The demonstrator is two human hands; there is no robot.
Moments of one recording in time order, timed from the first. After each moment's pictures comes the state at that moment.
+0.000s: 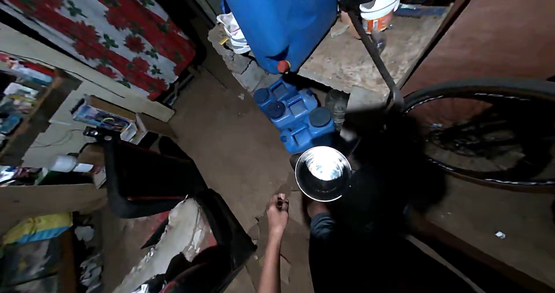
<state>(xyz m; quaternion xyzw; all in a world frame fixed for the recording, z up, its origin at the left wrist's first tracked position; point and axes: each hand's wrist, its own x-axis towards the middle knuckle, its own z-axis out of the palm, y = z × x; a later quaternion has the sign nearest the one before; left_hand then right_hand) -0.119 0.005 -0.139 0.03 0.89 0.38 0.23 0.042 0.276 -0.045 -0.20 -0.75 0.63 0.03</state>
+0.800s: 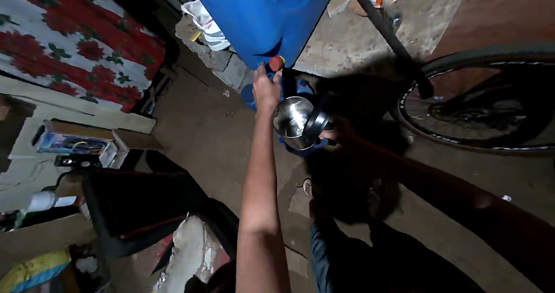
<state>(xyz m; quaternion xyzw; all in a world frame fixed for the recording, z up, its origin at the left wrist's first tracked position) -0.413 0.248 -0.037 0.28 0.91 0.30 0.10 -0.201 0.321 -0.157 -0.21 -0.67 0.70 0.11</state>
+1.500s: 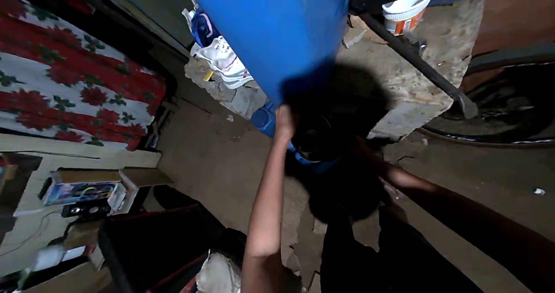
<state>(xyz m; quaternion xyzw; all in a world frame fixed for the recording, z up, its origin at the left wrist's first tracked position) -0.480 0.244 -0.020 0.41 0.86 0.22 0.20 -0.270 0.296 -0.123 -0.37 -0.61 0.70 0.07</state>
